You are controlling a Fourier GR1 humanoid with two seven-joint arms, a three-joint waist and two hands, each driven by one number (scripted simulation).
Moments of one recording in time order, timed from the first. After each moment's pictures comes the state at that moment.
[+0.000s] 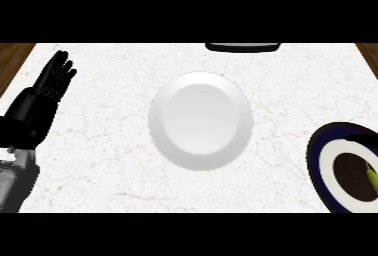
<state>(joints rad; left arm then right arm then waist) -0.28 0.49 -0.08 -1.58 0.26 0.09 0.06 -0.22 -1.08 0.35 -1.44 0.31 0.74 0.14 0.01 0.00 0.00</state>
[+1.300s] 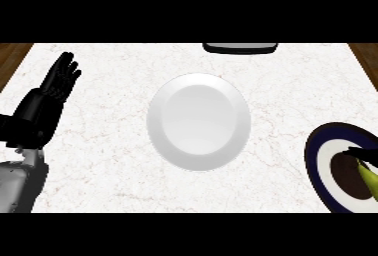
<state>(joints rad) -0.28 0.38 0.00 -1.59 0.15 0.03 0.10 -0.18 -0.89 0.30 -1.11 0.75 0.58 -0.16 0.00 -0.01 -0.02</state>
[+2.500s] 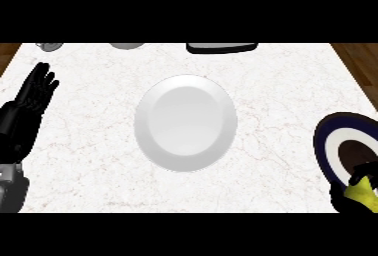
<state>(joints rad) -0.17 0.41 0.06 -1.65 0.15 0.03 0.11 0.30 -0.51 0.08 -1.91 0.86 -0.11 0.58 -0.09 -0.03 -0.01</state>
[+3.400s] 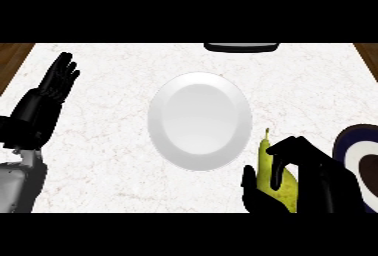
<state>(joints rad) -0.27 0.36 0.02 -1.60 0.12 -0.01 0.11 -0.13 -0.11 0.53 -2.24 1.19 0.10 1.00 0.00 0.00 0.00</state>
